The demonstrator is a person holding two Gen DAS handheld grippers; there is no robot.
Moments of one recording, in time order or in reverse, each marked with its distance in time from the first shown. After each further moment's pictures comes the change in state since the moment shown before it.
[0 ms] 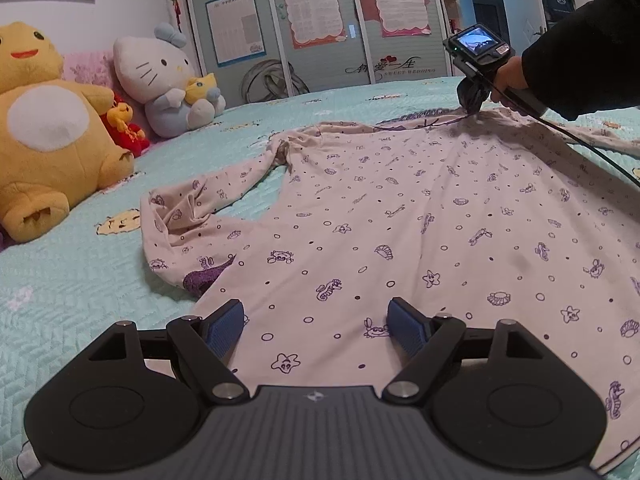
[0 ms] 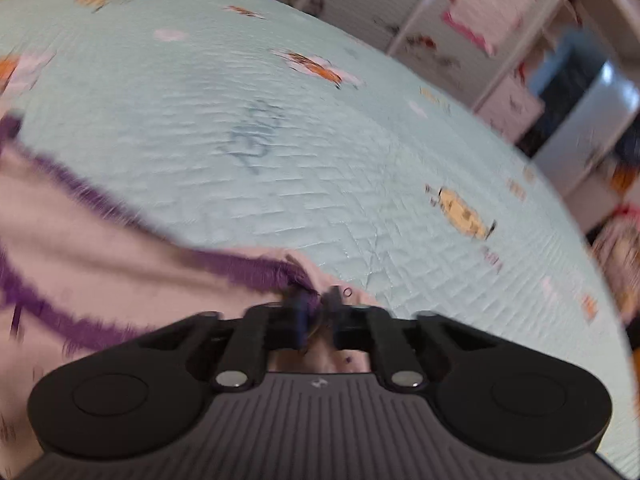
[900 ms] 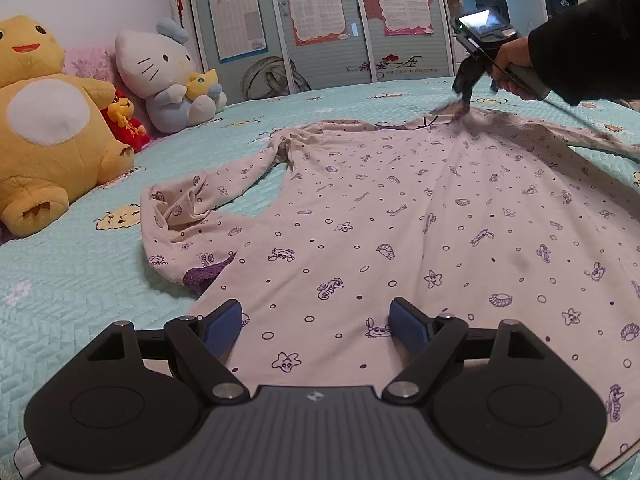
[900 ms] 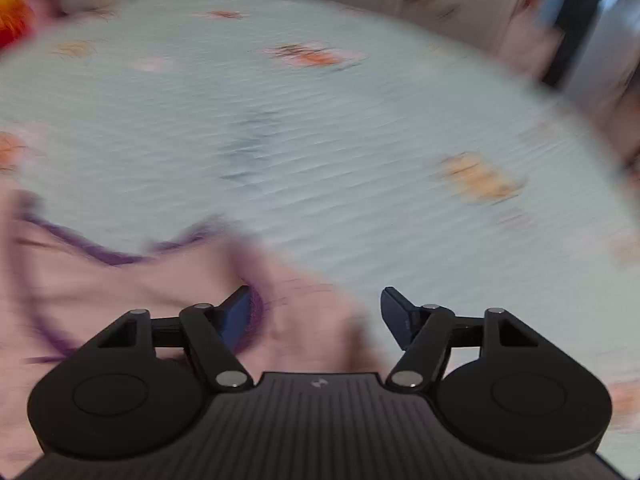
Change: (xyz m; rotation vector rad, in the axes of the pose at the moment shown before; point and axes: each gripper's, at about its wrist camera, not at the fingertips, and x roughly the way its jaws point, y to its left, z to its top) left arm 0.001 0.002 0.000 -0.011 0.006 -0.002; right arm -0.012 -0.017 0.027 0.143 0.039 0.005
